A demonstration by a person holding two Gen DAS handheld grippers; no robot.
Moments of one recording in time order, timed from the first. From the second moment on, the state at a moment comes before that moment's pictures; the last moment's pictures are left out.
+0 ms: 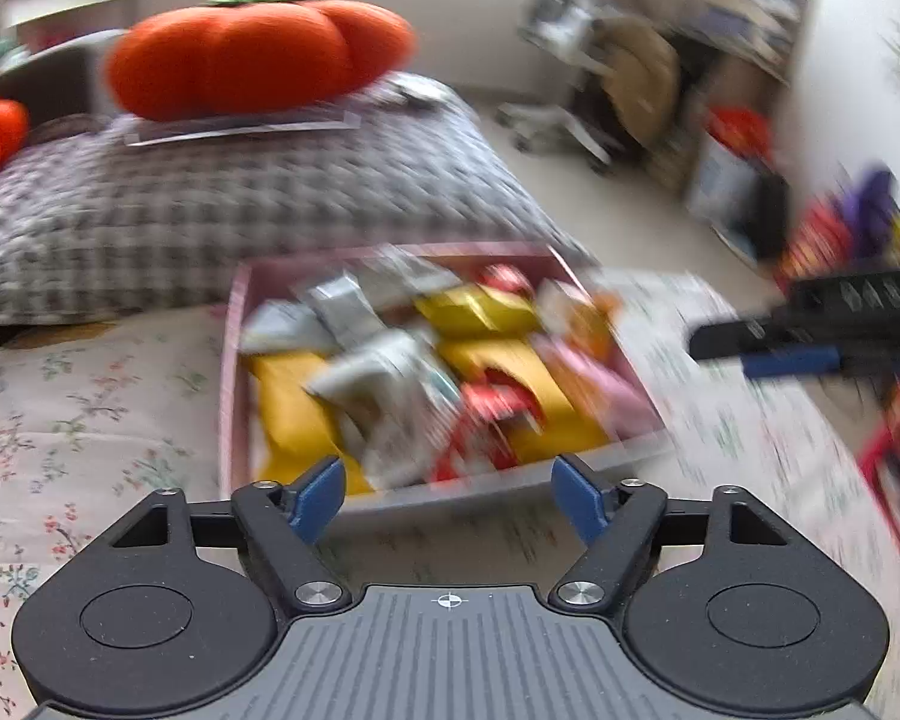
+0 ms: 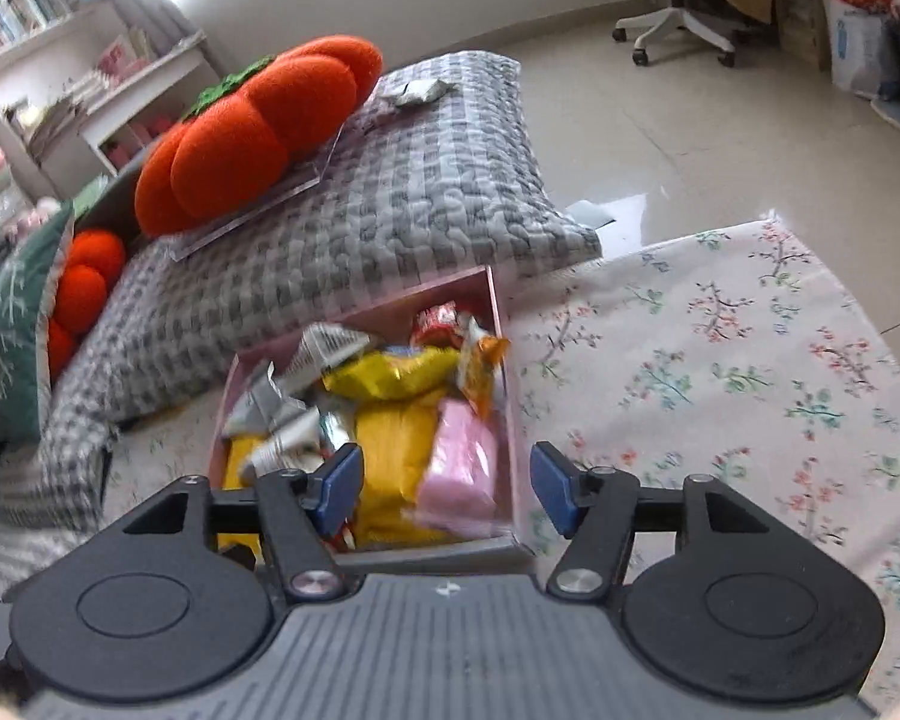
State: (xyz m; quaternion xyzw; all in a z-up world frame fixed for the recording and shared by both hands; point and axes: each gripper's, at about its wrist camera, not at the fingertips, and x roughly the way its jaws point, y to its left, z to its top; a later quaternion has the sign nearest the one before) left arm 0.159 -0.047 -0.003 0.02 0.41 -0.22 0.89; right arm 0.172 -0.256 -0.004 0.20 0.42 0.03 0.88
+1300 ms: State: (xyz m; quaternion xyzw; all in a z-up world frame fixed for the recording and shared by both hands) left arm 0.098 -0.102 -0.069 0.24 0.44 -0.35 0.79; right arm 0.117 -0.218 -0.060 0.02 0.54 0.04 0.84
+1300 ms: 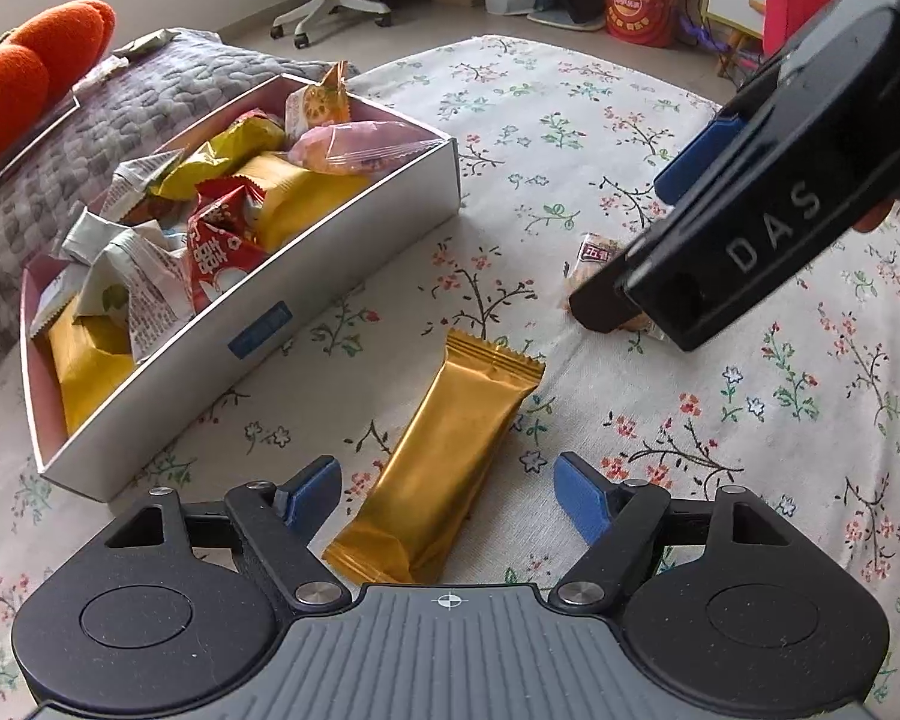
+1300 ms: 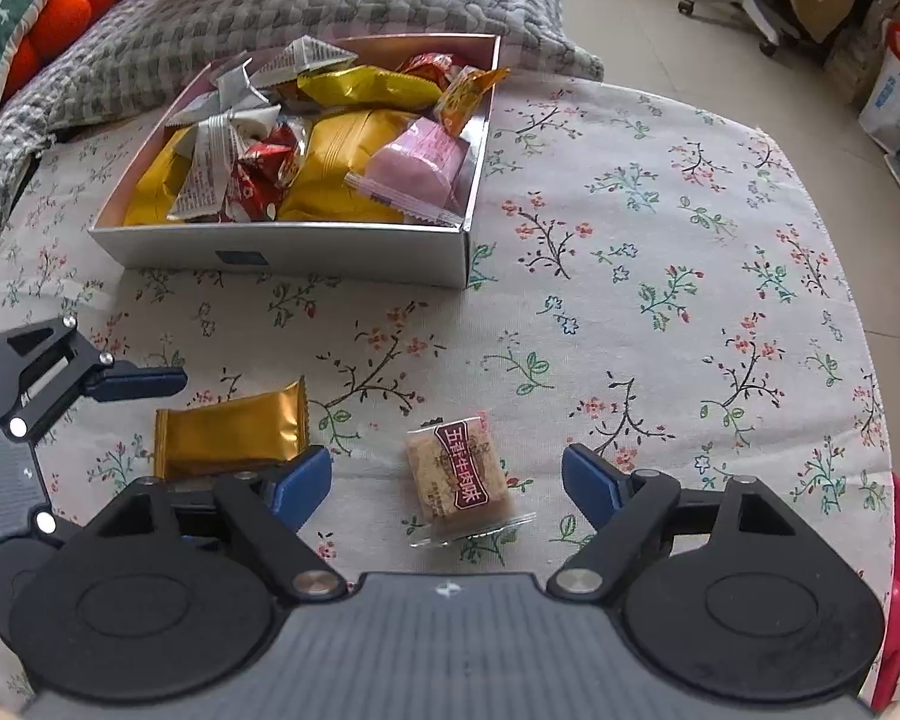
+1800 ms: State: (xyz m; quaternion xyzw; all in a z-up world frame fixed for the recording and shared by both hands) left arm 0.104 -0.101 -0.071 0.21 0.44 -0.37 0.79; right arm 0.121 -0.222 -0.066 0.03 0.55 0.04 0.84
